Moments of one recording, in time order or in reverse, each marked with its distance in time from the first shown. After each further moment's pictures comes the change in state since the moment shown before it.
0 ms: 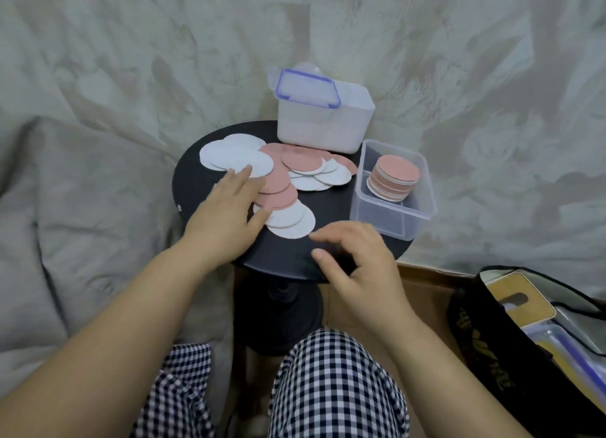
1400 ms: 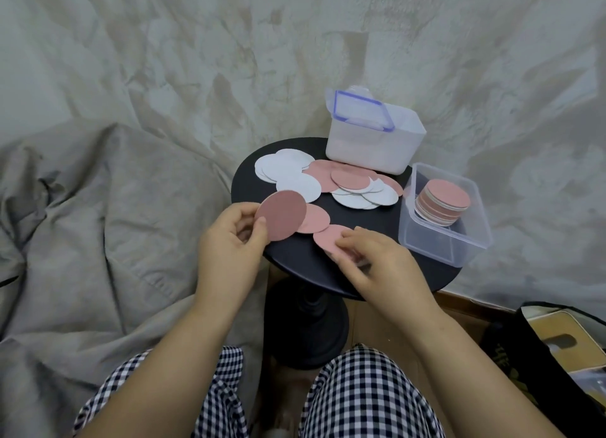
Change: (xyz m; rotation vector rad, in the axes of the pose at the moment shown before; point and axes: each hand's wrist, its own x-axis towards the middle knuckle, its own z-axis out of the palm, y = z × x) left_hand -0.052 -0.015 -0.010 -0.893 0.549 -0.290; right_hand 0.031 -0.008 0.024 -0.276 -0.209 0.000
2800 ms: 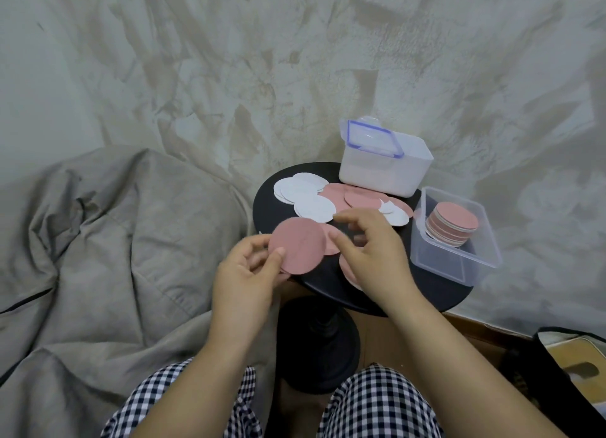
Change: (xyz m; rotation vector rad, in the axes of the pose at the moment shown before) left_hand -0.024 0.020 -0.013 -0.335 -0.026 -0.192; right_hand 0.036 -0.040 -0.002 0.315 0.156 0.092
